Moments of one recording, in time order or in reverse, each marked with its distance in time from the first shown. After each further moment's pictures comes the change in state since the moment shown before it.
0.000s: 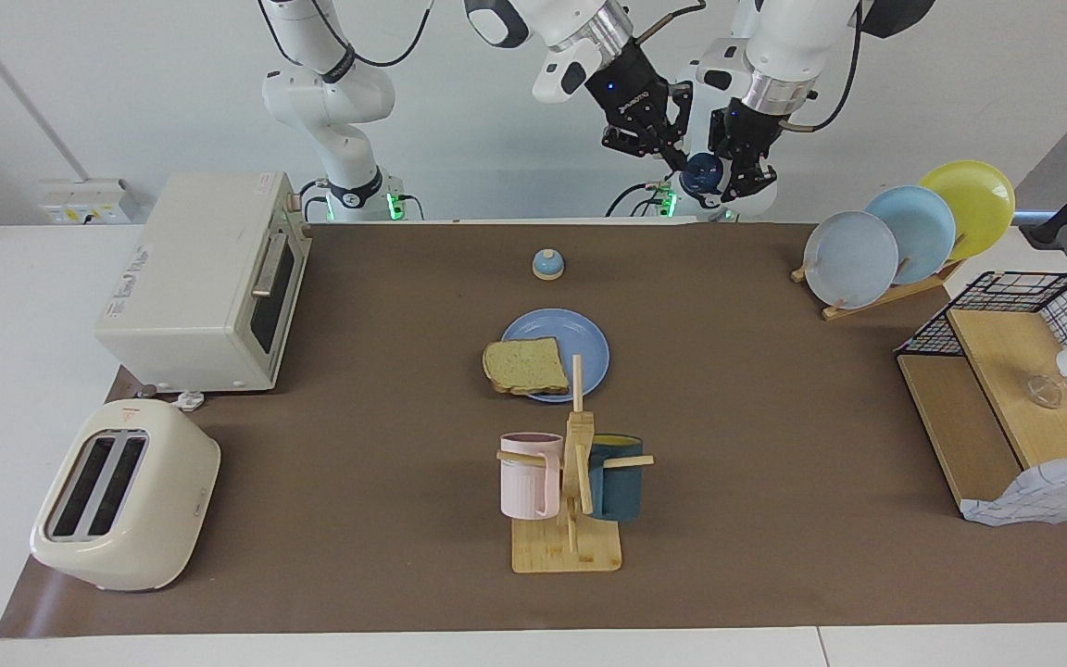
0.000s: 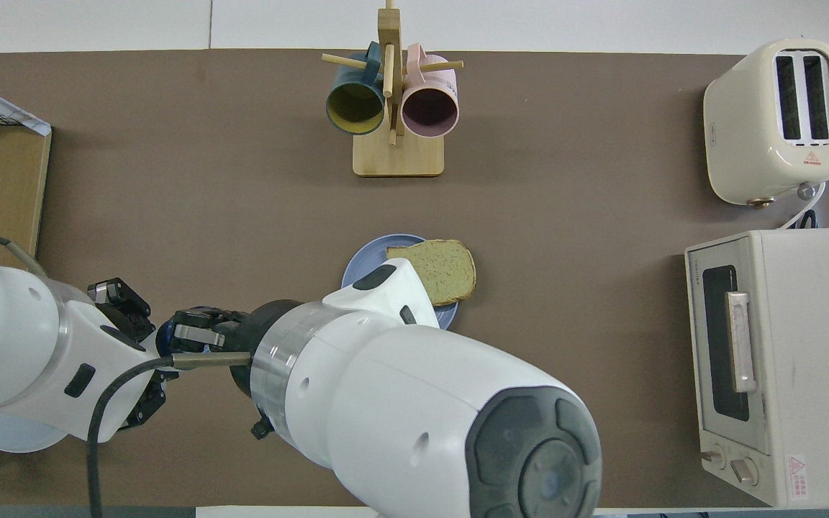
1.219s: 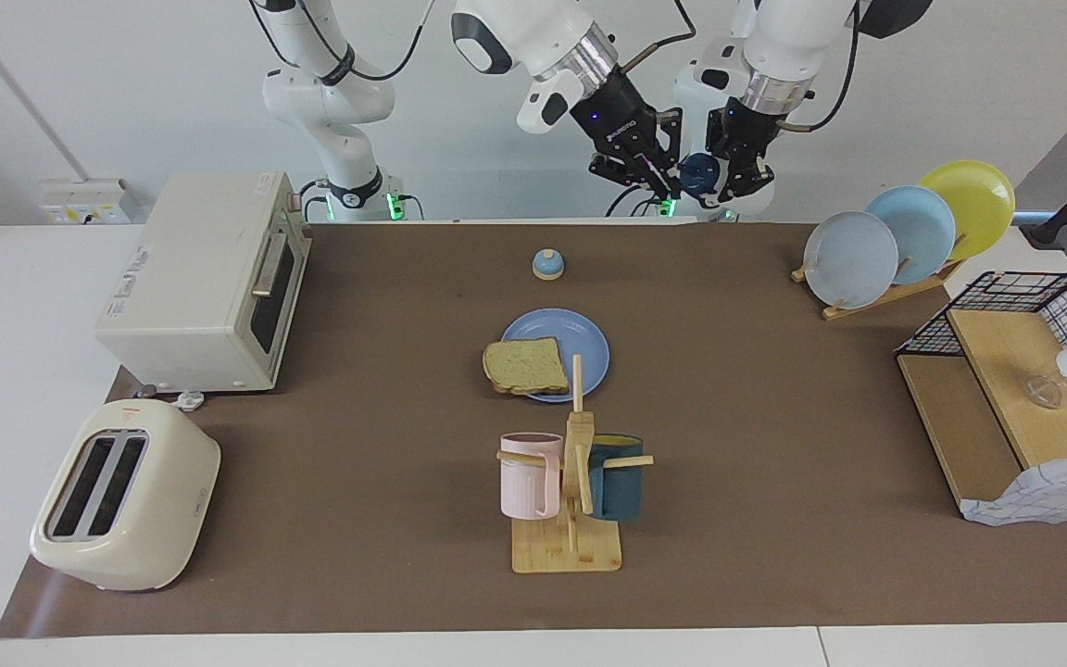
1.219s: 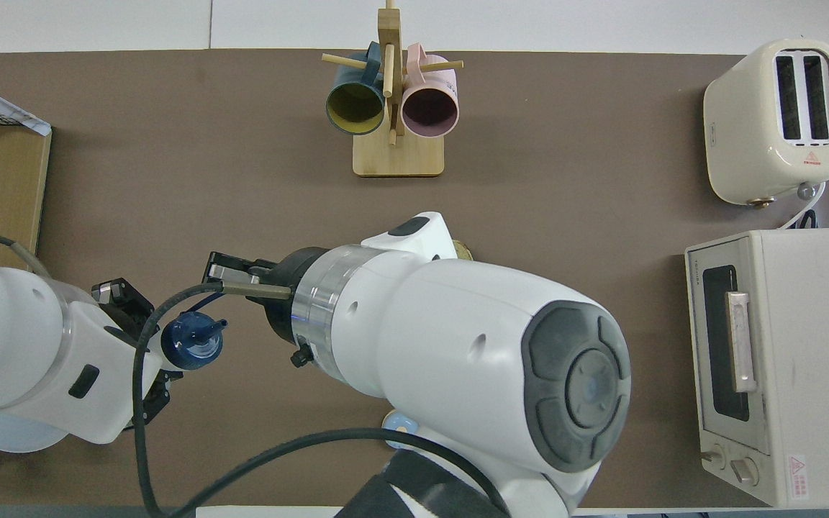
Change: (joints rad) left arm -0.003 0.000 -0.002 0.000 -0.006 0.006 -0.007; right arm -0.036 0.046 -0.009 0.006 0.000 0.052 -0.019
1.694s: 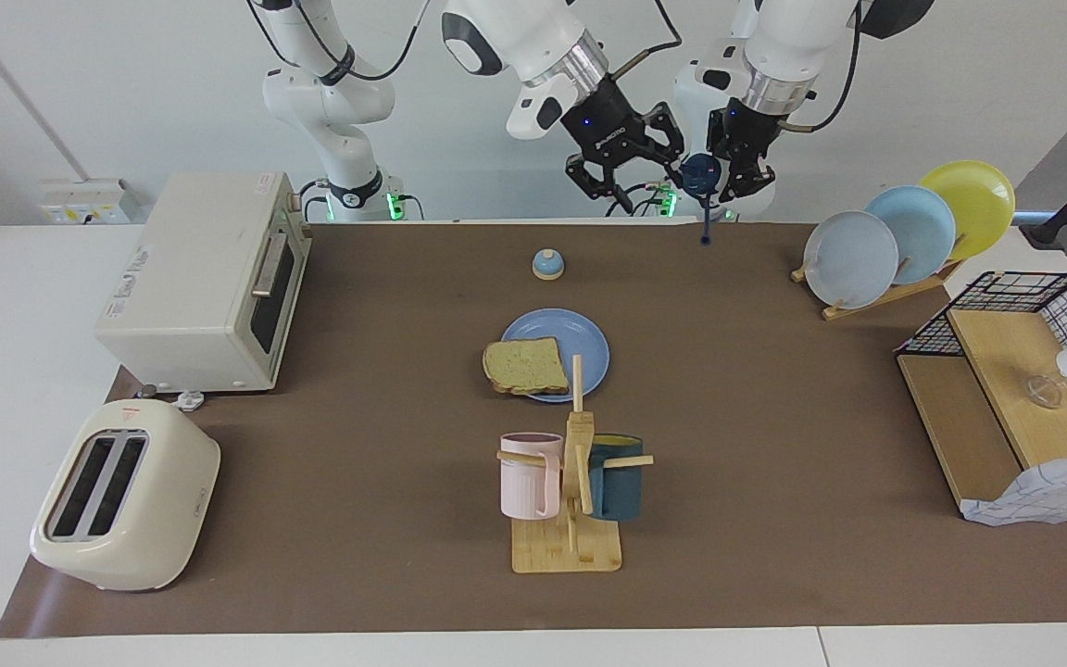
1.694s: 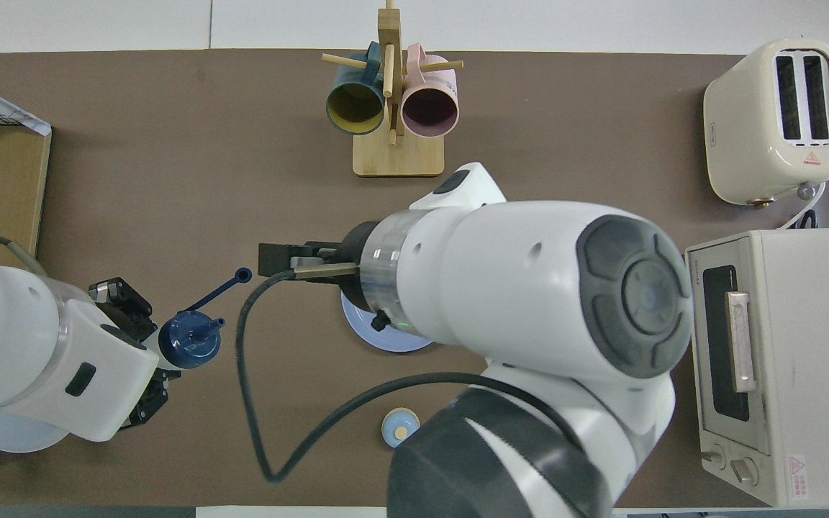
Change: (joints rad) left arm 0.001 0.000 0.004 0.000 0.000 0.000 -0.009; right arm -0.034 -0.030 -0.110 0.001 -0.003 -0.235 -0.346
